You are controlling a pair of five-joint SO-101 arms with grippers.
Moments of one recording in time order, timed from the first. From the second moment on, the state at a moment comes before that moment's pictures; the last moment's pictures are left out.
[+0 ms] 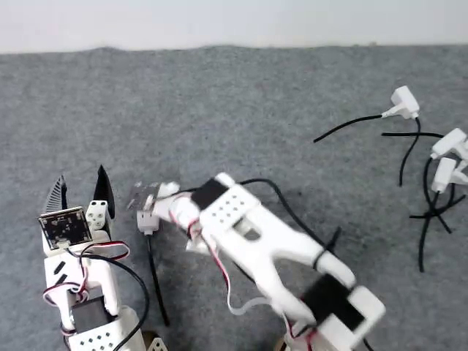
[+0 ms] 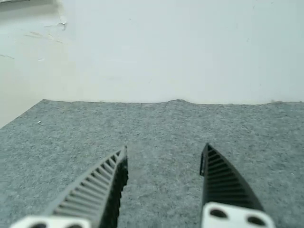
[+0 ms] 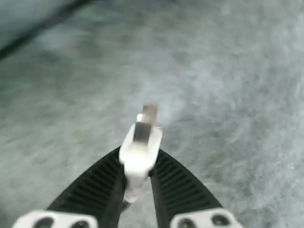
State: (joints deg) left arm -23.3 -101.4 97.1 25.5 -0.7; right arm -45.3 3.1 17.9 71.0 31.9
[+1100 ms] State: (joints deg) left arm -23.9 -101.4 97.1 17.2 -0.7; right arm -28.2 26.4 -3.3 70.9 18.9
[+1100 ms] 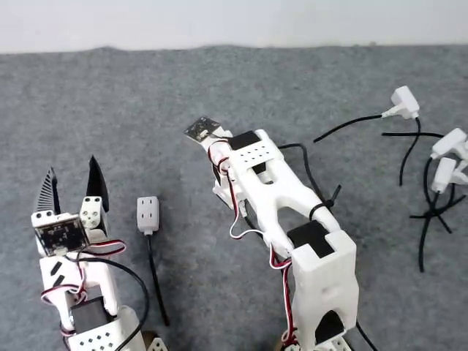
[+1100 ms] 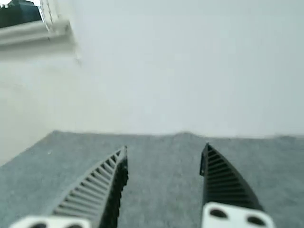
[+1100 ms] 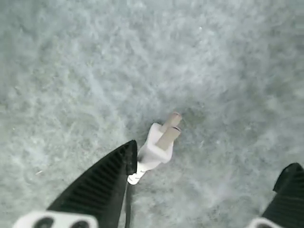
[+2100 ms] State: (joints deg) left arm -16.8 -103.3 74.0 70.5 -1.3; right arm -28.3 26.4 -3.3 70.9 17.4
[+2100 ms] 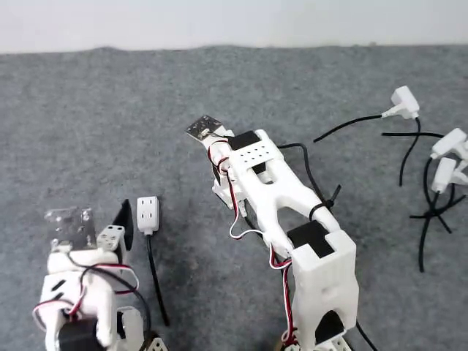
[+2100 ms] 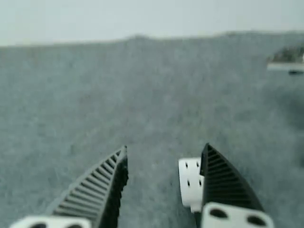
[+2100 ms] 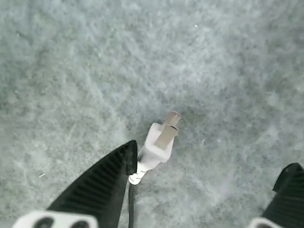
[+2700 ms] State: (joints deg) left arm -22.5 -103.3 77.7 56.0 -1.3; right arm -35.1 26.4 1.0 71.1 14.3
